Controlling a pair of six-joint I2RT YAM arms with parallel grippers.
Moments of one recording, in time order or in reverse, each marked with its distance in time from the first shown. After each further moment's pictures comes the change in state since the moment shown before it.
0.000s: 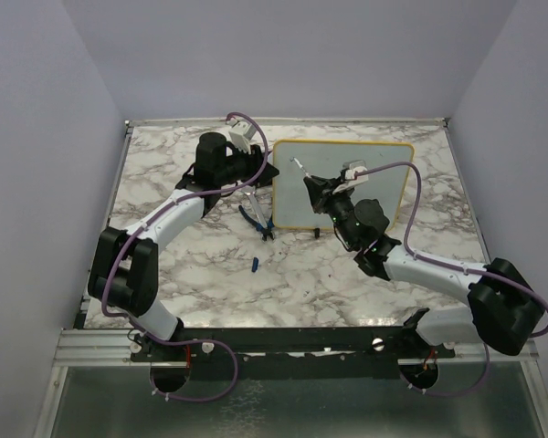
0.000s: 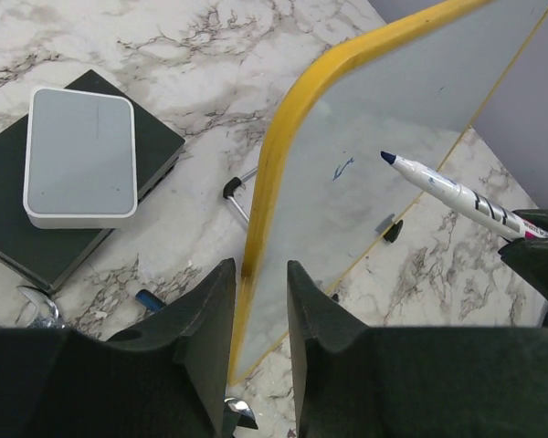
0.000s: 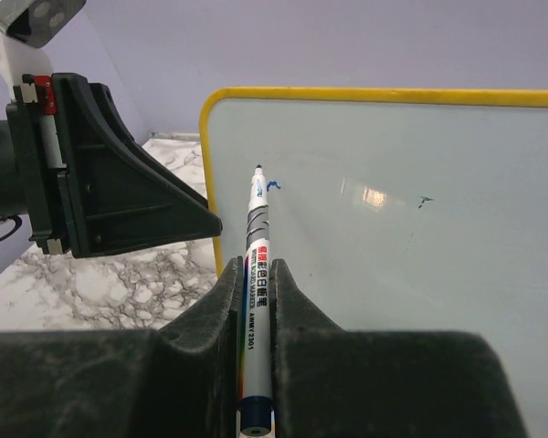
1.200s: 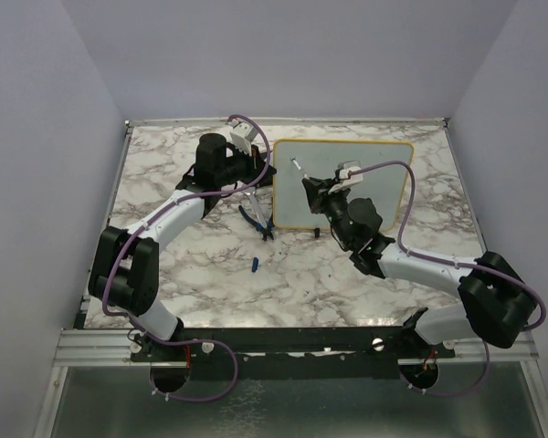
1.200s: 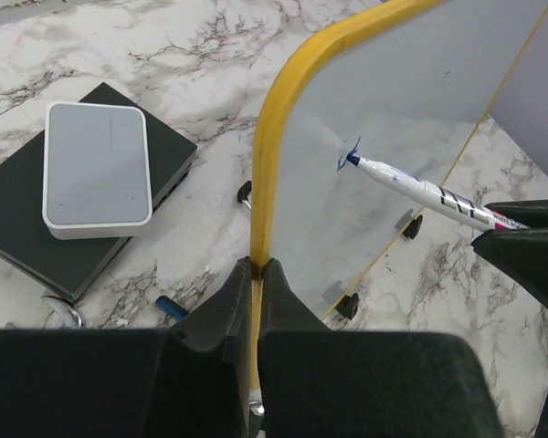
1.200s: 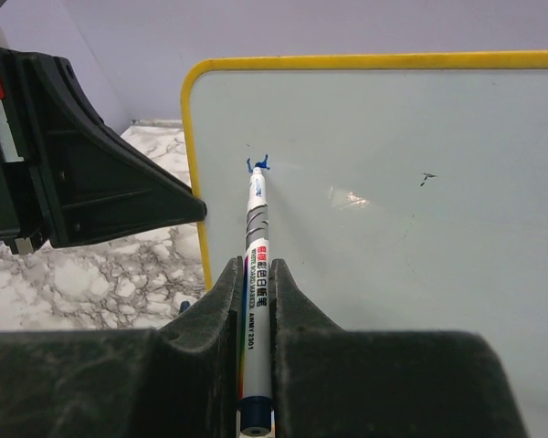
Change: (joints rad) left arm -0.001 0.006 -0.010 0.025 0.005 0.055; right arm 0.000 0.048 0.006 0.005 0.038 -0.001
